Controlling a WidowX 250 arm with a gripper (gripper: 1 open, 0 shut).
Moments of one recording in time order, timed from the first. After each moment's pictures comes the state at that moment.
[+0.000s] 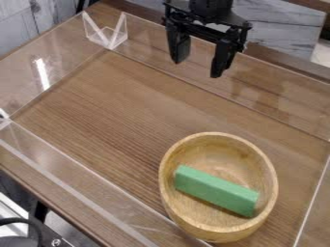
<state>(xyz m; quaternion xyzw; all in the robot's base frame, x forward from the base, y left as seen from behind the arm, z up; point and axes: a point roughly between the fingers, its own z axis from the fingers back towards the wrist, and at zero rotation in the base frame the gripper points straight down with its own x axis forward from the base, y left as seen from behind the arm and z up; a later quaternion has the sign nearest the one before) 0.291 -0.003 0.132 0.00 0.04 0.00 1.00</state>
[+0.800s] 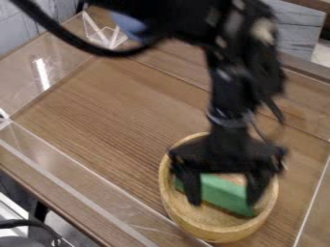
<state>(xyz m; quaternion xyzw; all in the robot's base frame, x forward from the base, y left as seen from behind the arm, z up) 0.189 -0.085 0.082 -0.05 0.05 0.29 0.96</state>
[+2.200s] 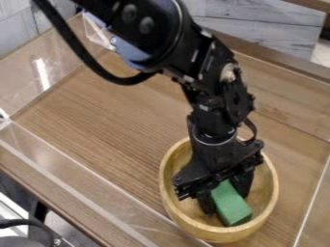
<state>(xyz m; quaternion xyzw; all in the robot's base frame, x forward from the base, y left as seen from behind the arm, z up) 0.211 -0.086 0.029 -0.08 0.03 0.48 0.88</state>
